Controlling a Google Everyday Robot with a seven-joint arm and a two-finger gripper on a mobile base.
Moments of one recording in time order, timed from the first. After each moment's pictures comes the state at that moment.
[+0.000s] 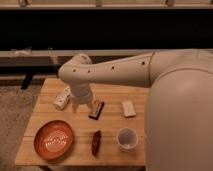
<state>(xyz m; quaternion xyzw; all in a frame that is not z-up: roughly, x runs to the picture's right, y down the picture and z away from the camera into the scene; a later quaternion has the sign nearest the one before) -0.107 0.103 0.703 -0.26 0.23 0.64 0.68</state>
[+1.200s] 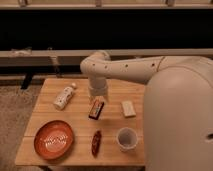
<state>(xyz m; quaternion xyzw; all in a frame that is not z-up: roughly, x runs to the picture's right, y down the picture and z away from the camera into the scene) -0.018 0.061 0.784 -0.26 0.23 0.62 0.71</state>
